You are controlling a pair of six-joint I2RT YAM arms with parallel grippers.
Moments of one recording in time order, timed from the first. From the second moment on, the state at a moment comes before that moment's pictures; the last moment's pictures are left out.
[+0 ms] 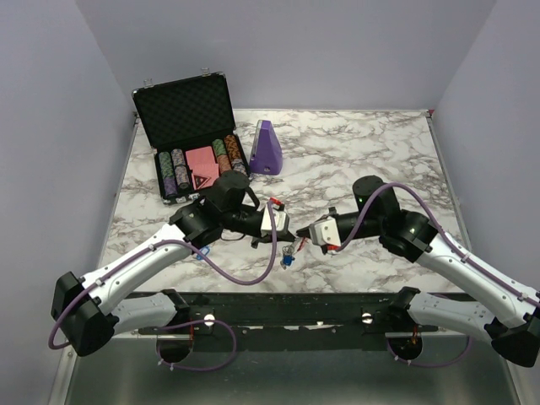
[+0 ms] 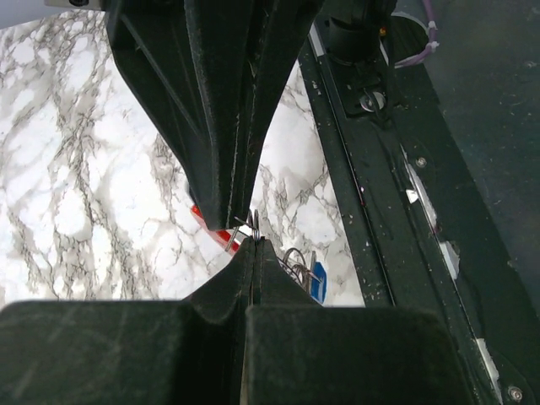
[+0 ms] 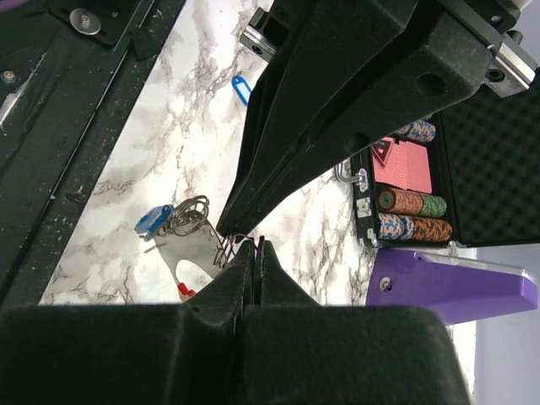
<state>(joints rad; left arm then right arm) -0.79 1.11 0.93 -0.30 0.87 0.54 0.81 0.98 0.95 -0.46 -0.70 -0.99</state>
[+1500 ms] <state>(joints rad) -0.75 0.93 0.68 0.10 0.78 0.28 0.81 0.97 0.90 -0.33 -0.66 -0.80</state>
